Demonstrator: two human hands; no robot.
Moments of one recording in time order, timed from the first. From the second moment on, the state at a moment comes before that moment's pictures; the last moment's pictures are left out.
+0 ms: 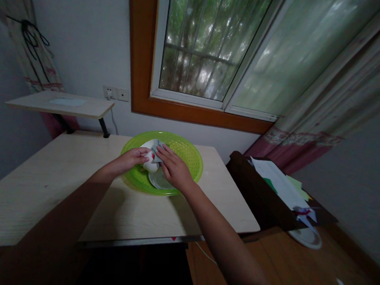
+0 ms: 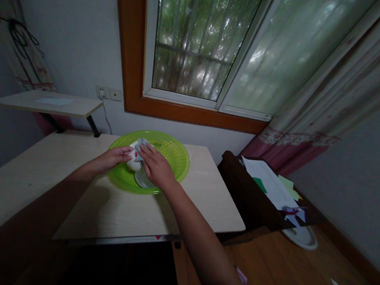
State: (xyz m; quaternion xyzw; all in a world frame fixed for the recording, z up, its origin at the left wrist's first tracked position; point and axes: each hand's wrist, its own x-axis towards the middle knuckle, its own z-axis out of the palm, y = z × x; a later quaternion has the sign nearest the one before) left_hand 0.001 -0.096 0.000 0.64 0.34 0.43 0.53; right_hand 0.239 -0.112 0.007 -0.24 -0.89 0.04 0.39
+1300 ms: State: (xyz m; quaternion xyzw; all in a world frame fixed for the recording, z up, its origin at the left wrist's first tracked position) left_hand -0.002 -0.092 -0.011 0.57 0.29 0.50 0.59; right_hand 0.238 -0.108 -0.002 -0.32 -0.84 0.06 0.44
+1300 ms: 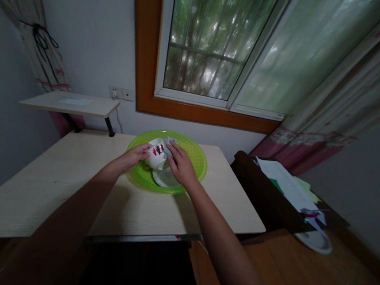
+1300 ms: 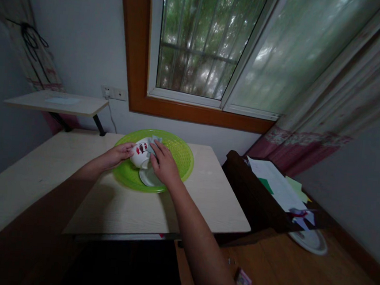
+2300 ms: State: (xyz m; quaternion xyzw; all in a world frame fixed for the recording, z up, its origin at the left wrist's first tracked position) left_hand -0.002 -0.100 -0.011 0.55 0.32 0.51 0.57; right_hand 0.239 -0.093 -0.020 -0.36 -0.81 0.09 0.45
